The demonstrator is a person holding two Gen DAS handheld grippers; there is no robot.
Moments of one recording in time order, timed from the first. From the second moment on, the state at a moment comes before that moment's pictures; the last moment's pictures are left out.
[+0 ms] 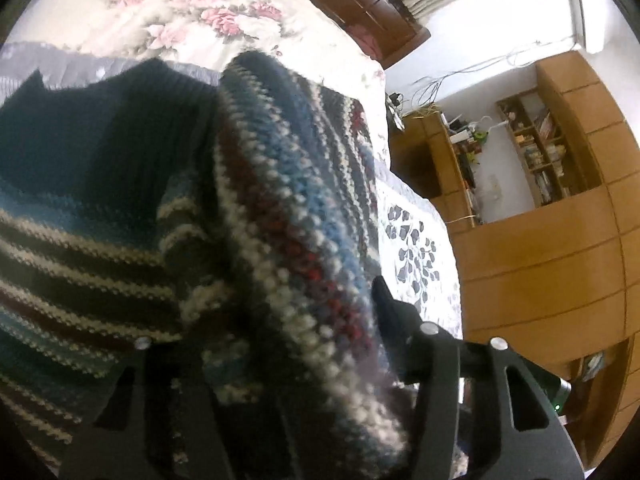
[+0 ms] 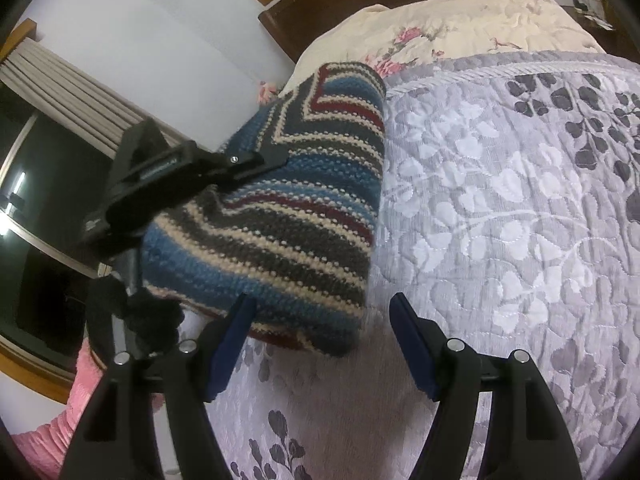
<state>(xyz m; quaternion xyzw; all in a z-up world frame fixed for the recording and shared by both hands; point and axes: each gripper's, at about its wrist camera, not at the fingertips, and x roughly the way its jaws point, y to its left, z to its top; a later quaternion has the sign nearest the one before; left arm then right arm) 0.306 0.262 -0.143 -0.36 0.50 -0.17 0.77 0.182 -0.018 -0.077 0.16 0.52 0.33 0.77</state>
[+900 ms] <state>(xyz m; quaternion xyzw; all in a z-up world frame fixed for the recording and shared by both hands) 0.239 0.396 -0.069 -0.34 0.42 -0.19 0.82 0.178 0.001 -0.063 0.15 0.52 0.35 0.77</state>
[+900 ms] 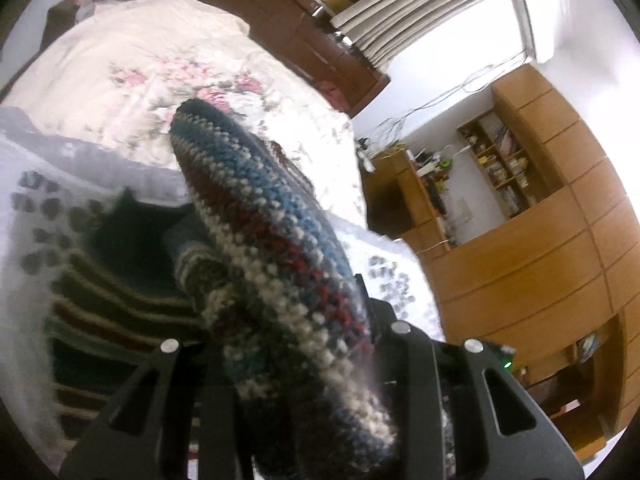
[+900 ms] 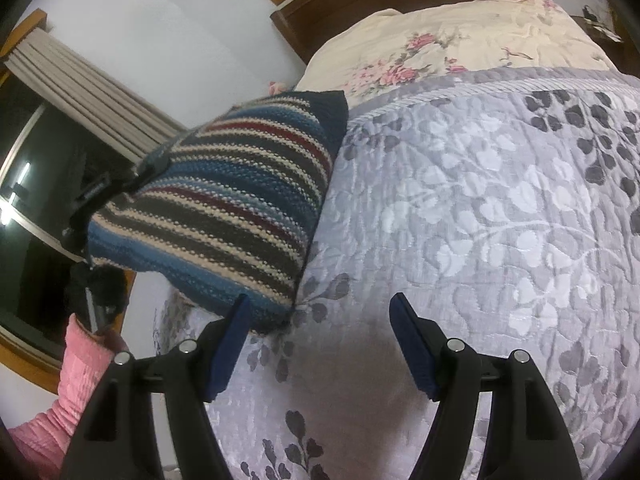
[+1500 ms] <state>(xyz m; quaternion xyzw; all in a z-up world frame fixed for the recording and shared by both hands) 0.246 0.470 -0.161 -0.34 0.49 -0.20 0.78 0.174 0.136 -0.056 0.09 0.53 0.38 0.75</state>
